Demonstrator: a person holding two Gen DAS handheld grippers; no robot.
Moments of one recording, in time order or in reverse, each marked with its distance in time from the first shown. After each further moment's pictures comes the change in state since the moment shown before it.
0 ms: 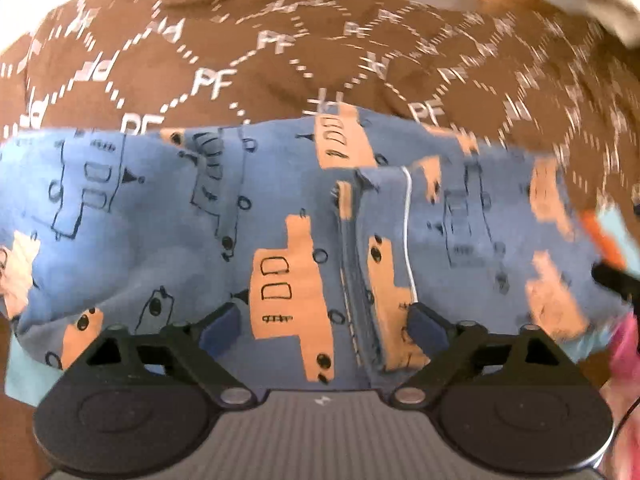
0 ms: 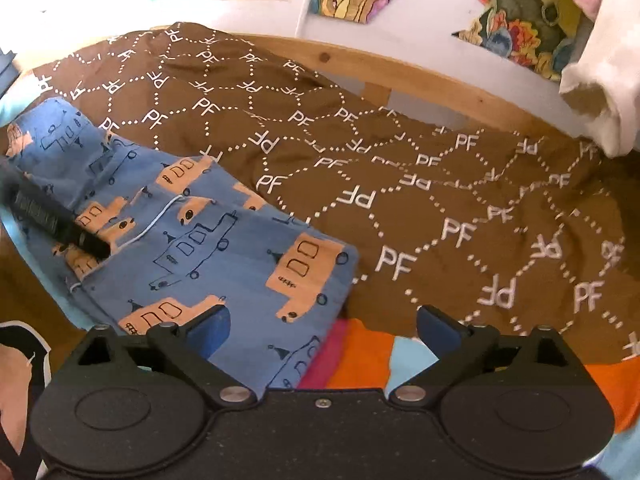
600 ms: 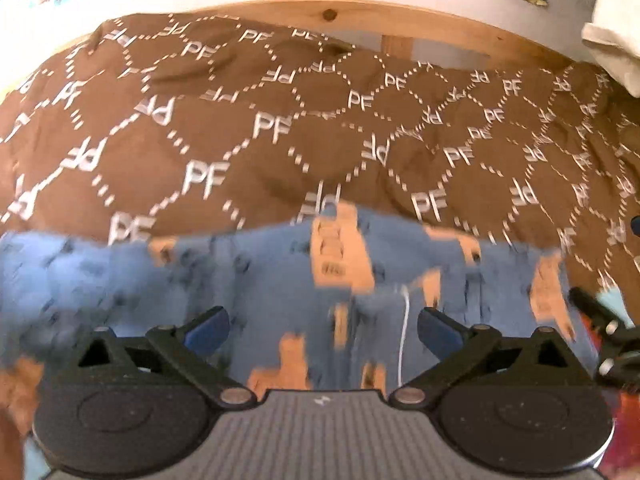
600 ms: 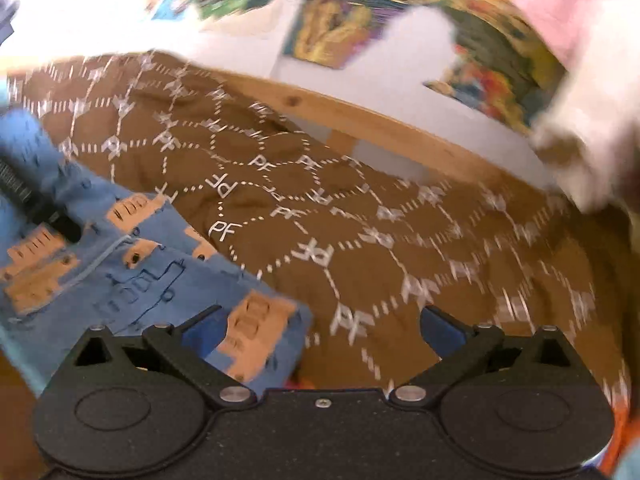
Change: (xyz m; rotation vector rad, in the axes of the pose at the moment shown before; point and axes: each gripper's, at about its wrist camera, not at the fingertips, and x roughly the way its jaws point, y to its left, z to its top) left arm 0.006 0.002 0.060 -0.056 -0.121 0.015; right arm 0.033 0.002 0.027 -0.149 -0.157 -0.161
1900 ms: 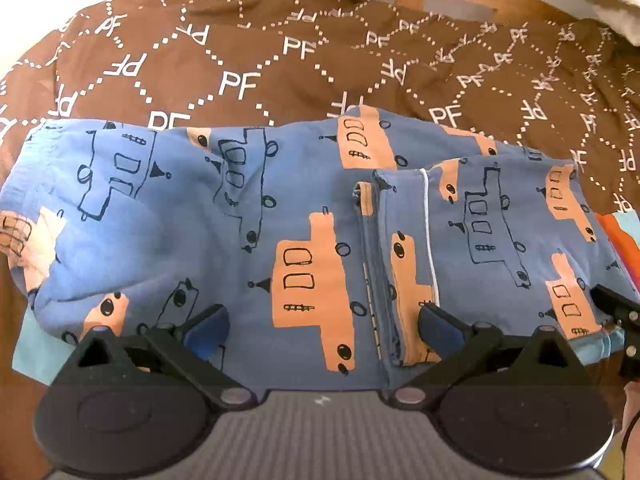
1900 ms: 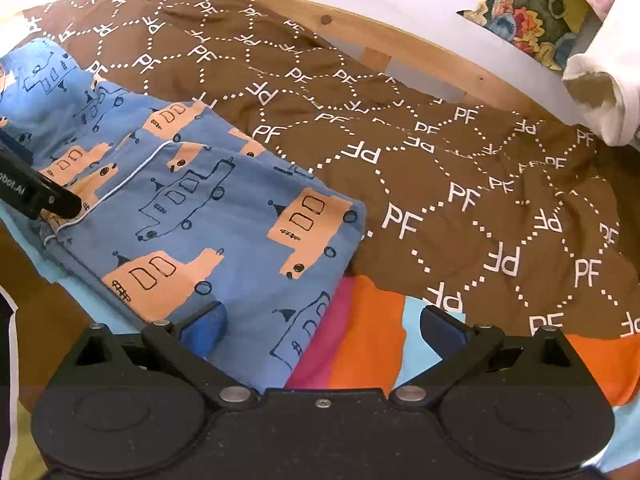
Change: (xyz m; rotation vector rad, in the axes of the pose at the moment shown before) left arm -0.020 0.003 -0.069 0.005 0.058 0.028; right arm -0.030 0.023 -0.032 0.038 0.243 0.071
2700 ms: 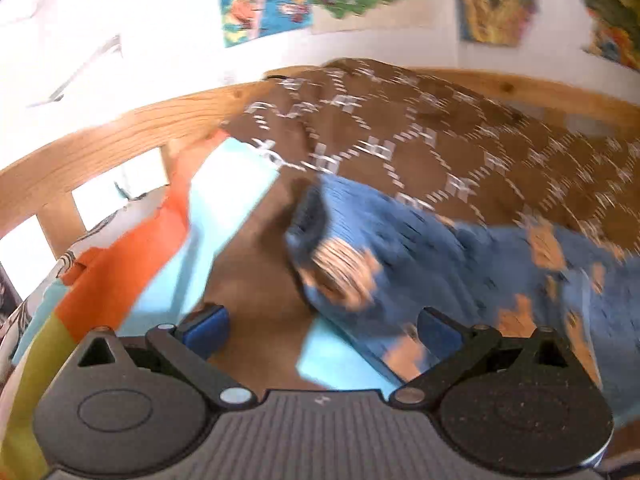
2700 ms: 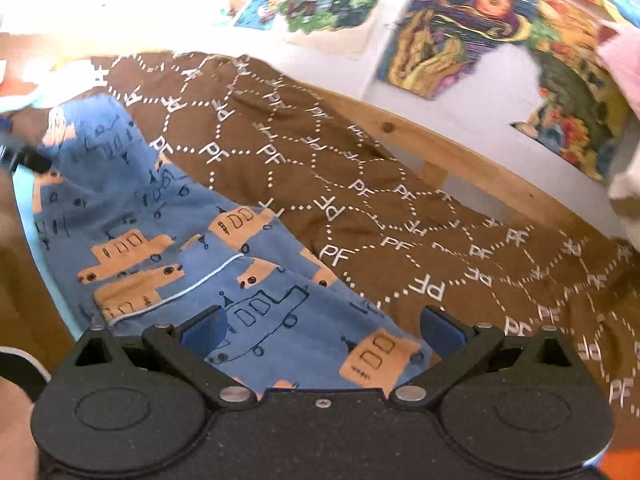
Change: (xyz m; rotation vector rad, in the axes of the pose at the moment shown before) left arm -0.070 0.125 -0.018 -0.228 -0.282 0.353; right arm -0.002 0.037 0.041 -0.120 -0.289 0.092
